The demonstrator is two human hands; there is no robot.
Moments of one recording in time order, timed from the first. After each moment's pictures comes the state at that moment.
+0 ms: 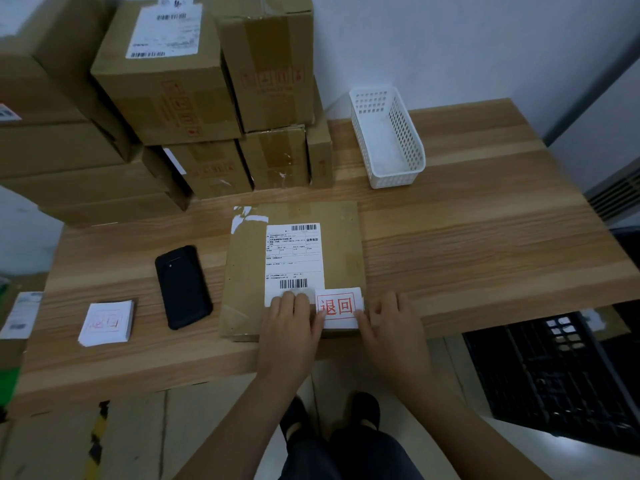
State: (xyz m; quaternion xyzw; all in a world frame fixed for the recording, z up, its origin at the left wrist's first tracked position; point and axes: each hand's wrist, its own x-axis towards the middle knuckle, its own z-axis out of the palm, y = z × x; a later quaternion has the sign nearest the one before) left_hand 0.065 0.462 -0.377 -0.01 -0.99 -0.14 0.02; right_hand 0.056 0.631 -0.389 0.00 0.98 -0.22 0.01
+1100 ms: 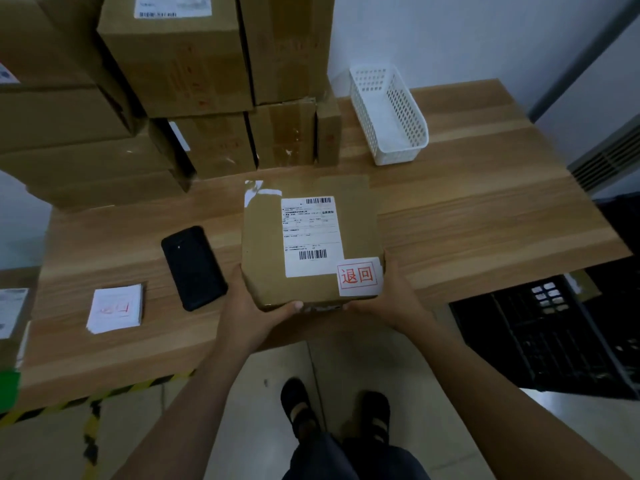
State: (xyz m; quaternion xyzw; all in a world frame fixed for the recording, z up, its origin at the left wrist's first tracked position) left_hand 0.079 0.353 -0.391 0.13 -0.86 -0.50 -0.05; right_hand 0.048 0.600 -0.371 0.08 0.84 -0.49 0.20
